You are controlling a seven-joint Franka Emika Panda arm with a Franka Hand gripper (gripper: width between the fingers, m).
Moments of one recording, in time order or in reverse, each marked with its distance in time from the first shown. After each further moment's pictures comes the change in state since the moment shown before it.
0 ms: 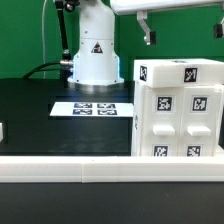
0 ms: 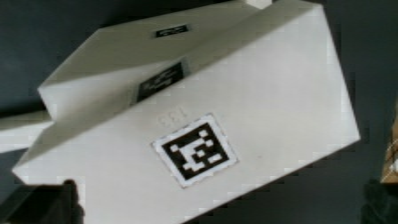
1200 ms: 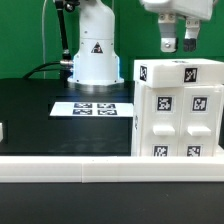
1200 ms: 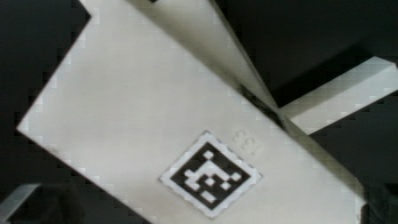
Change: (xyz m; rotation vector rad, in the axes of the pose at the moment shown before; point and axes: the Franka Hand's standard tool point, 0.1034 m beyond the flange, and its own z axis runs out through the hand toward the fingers) arm -0.004 -0.001 0.014 -0.066 -0.132 -1.077
